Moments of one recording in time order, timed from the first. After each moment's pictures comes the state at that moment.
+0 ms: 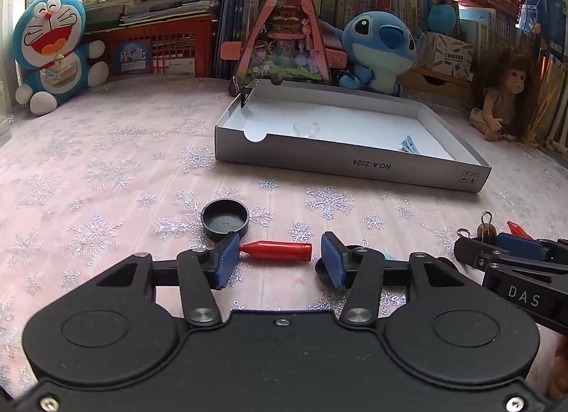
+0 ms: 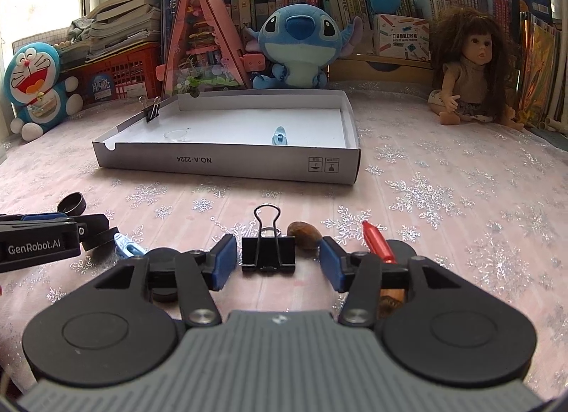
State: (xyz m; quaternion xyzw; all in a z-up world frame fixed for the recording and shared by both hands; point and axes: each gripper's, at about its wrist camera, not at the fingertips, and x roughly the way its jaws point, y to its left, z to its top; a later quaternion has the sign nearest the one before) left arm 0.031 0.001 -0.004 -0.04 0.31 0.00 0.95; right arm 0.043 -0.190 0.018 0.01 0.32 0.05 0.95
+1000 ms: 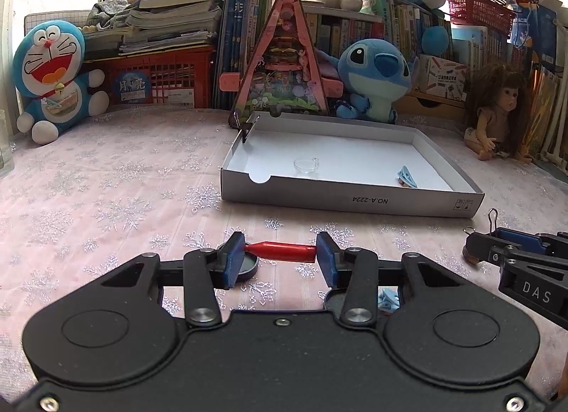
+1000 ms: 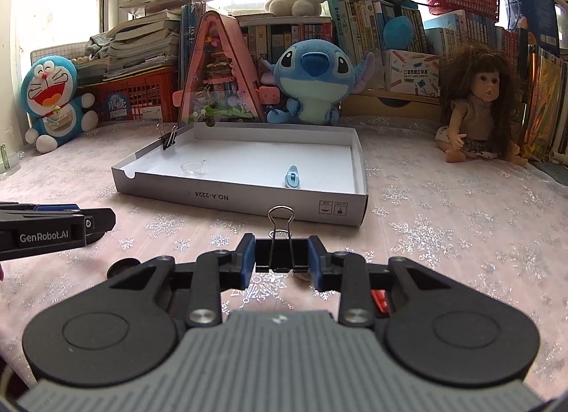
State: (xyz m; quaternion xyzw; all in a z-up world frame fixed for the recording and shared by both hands) left arm 0.029 0.010 0.022 -0.03 0.27 0.00 0.96; right arm 0.040 -0.188 0.044 0.00 0.28 0.07 0.96
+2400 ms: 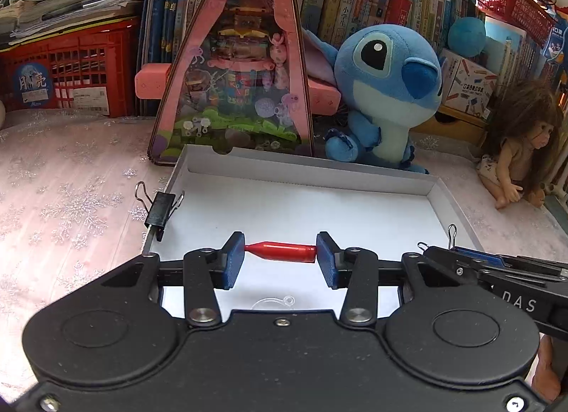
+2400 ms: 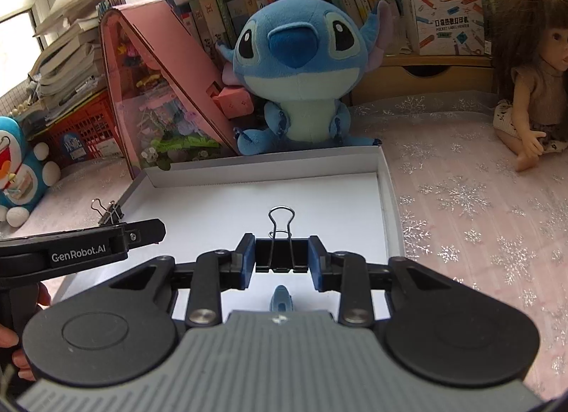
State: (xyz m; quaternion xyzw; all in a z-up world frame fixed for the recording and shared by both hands) left arm 0.275 -0.001 0.031 -0.07 0.36 -0.07 0.93; right arm 0.250 -0.204 0.043 0.09 0.38 0.08 0.92
